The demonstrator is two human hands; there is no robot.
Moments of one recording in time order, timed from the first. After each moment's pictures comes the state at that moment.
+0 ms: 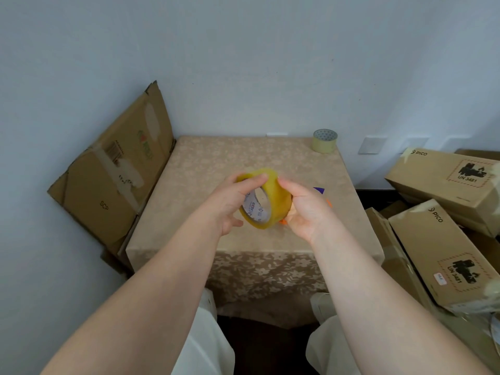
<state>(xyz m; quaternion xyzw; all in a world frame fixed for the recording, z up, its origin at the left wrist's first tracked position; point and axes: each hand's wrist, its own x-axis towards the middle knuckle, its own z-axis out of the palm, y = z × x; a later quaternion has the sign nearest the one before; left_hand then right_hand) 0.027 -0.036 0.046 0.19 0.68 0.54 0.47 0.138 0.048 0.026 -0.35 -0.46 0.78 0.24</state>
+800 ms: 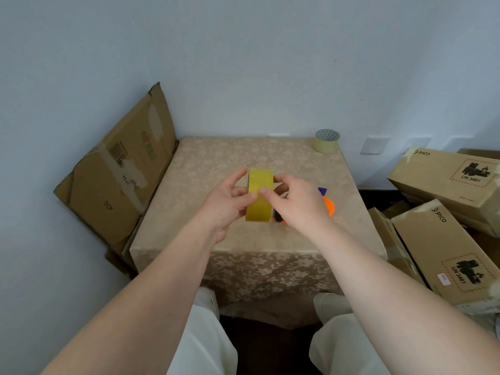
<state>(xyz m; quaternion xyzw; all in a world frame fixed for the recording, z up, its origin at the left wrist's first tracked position) 0.017 -0.051 0.030 0.27 0.61 0.61 0.42 0.137 0.044 0.032 -0.37 -0.86 0.29 0.22</state>
